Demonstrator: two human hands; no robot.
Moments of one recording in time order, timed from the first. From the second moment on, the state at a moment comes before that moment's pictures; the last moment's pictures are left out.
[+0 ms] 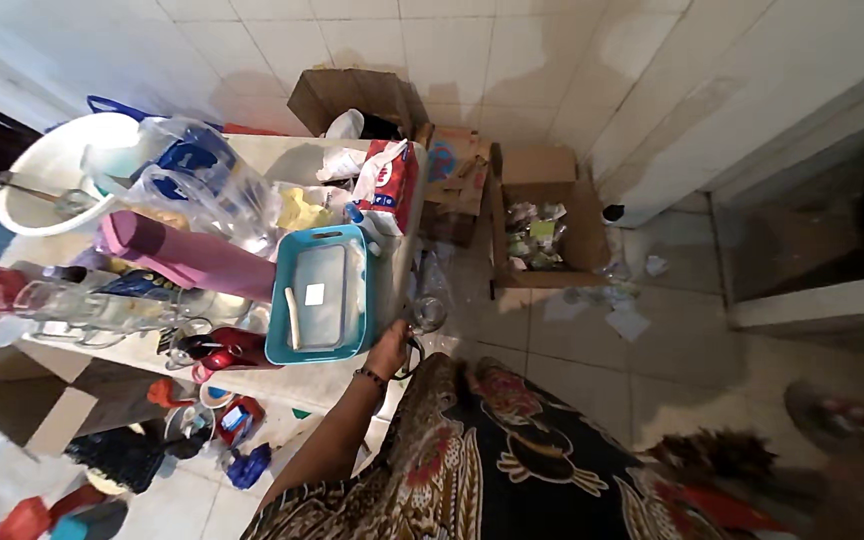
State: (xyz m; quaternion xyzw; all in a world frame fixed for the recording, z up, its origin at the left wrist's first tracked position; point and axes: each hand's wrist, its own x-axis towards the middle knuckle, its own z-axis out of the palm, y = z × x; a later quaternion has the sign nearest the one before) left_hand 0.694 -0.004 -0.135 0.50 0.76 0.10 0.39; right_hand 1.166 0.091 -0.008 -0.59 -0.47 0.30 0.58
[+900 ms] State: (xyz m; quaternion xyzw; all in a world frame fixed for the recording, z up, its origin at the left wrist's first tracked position) left_hand 0.694 -0.007 -0.145 0.50 0.77 0.10 0.39; right_hand 1.162 0.094 -0.025 -0.60 -0.46 0.32 0.57
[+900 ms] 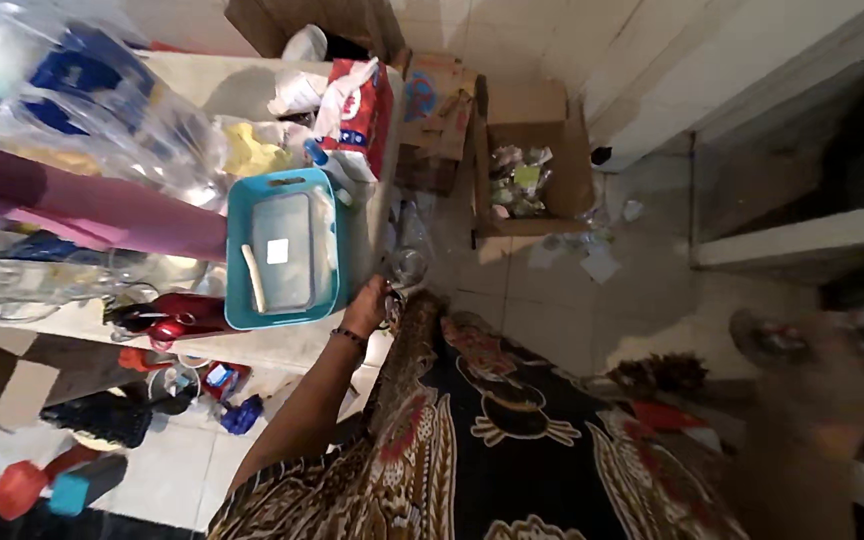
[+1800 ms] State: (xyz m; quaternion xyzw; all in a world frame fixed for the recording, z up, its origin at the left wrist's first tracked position) left_hand 0.712 -0.003 -0.150 0.50 0.79 0.23 0.29; right_hand 1.202 0.115 -0.031 -0.65 -0.39 0.28 0.58
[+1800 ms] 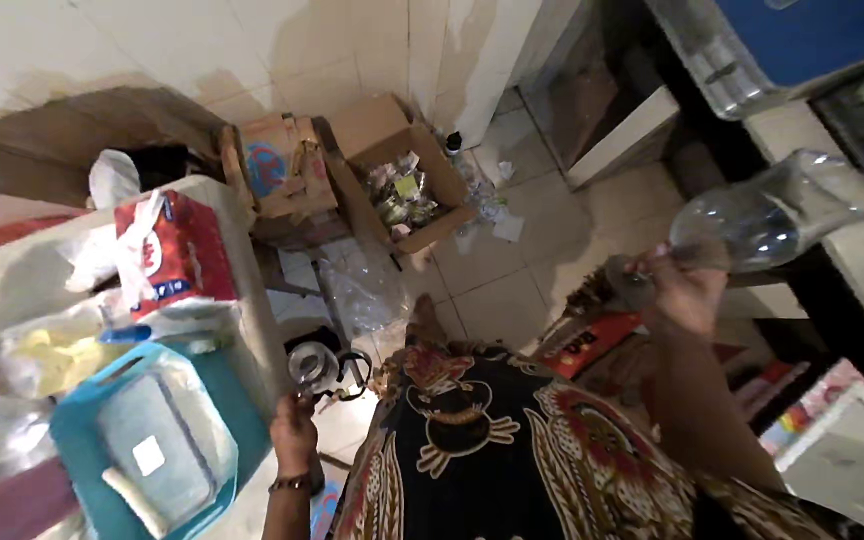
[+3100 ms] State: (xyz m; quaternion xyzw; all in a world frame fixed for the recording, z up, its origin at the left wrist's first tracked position) left_hand 0.923 0.270 -0.125 0.50 0.74 0.11 0.43; right_hand 1.336 0.303 -0.095 -0.68 -0.22 0.27 0.64
